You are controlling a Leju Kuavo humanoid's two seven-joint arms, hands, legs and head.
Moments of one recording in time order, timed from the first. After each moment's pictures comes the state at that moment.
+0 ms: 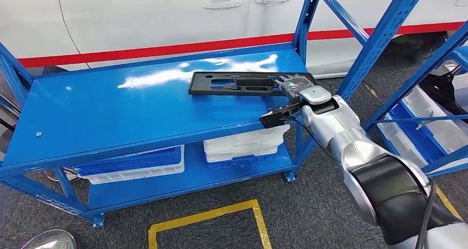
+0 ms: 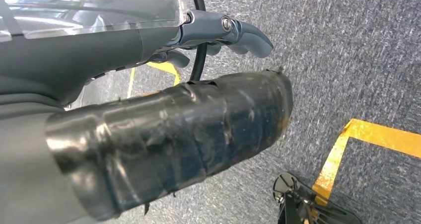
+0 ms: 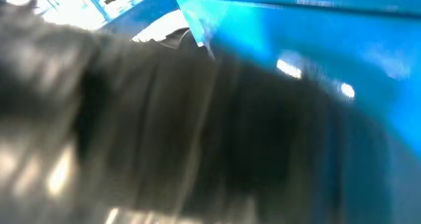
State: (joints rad) left arm -0.12 -0.19 1.28 -0.20 -1.18 0.07 -0.01; right arm -1.02 -0.20 0.64 -0.32 1.21 0.15 -0.15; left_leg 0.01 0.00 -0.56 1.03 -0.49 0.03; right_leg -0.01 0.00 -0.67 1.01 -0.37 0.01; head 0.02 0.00
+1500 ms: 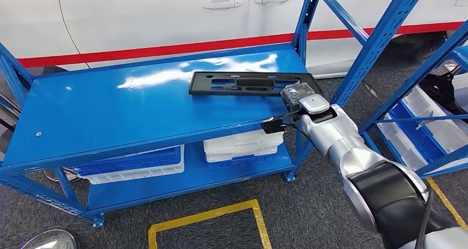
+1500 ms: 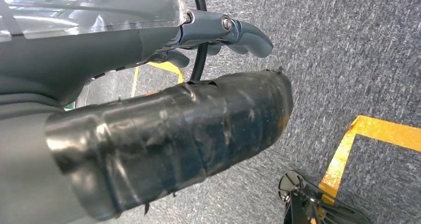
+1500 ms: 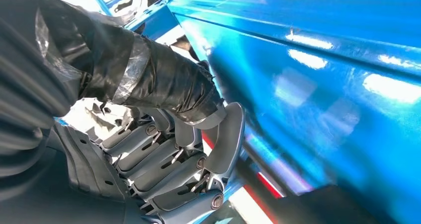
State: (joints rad) left arm -0.12 -0.20 1.28 -0.20 -1.20 0.07 0.00; right arm -0.97 -0.20 0.64 -0.32 1.23 0.09 -0.09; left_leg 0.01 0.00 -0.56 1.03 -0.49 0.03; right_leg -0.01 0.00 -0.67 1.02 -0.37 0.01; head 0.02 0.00
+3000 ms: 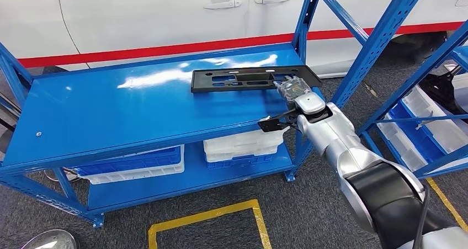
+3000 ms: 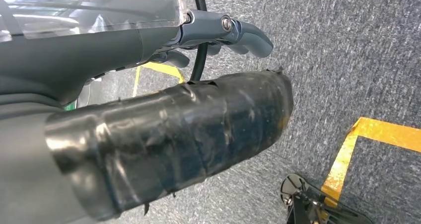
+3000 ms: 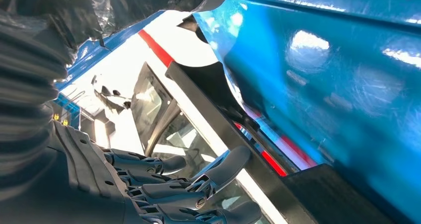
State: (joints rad) left arm -0.12 -0.21 1.28 -0.20 -1.21 0.08 0.01; right arm -0.97 -0.18 0.63 -0.33 1.30 0.05 -0.08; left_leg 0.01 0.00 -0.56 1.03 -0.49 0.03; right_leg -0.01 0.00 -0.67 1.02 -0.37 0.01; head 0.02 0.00
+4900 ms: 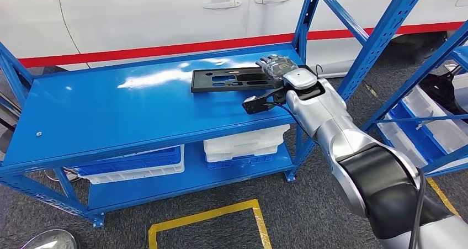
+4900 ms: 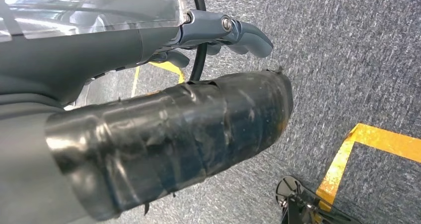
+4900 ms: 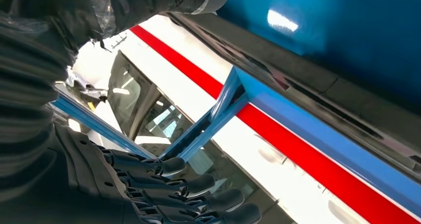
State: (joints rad) left arm -0.12 -0.19 1.30 -0.20 -1.20 0.08 0.01; right arm -1.10 -0.11 0.62 -0.36 1.26 0.17 -0.15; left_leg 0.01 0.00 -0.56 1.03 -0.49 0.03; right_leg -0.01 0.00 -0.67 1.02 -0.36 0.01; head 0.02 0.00
